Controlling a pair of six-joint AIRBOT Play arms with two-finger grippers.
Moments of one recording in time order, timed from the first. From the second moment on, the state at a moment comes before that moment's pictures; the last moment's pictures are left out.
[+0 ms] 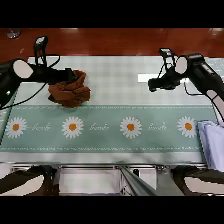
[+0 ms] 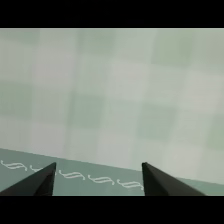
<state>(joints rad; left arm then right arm) -0.14 -1.29 1.14 1.31 -0.80 -1.54 0.22 -1.46 1.32 -1.56 1.10 1.68</state>
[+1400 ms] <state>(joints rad) -0.23 -1.05 1.70 1.17 -1.05 -1.55 0.22 -0.82 1.33 -1.58 1.13 1.66</state>
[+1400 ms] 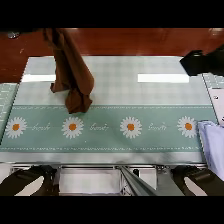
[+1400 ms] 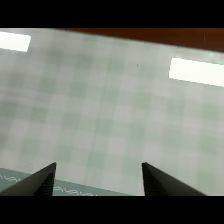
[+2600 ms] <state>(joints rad) -0.70 -0.99 1.22 1.19 -0.85 -1.62 0.22 -0.50 1.24 -1.51 1.30 1.65</state>
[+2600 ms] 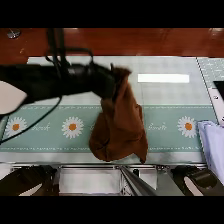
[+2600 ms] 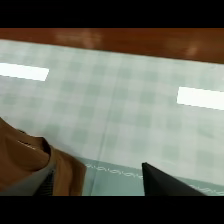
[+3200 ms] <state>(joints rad) -0.26 -1.01 0.89 1.27 -1.10 -1.64 0.22 -0.77 0.99 -1.47 1.32 1.61</state>
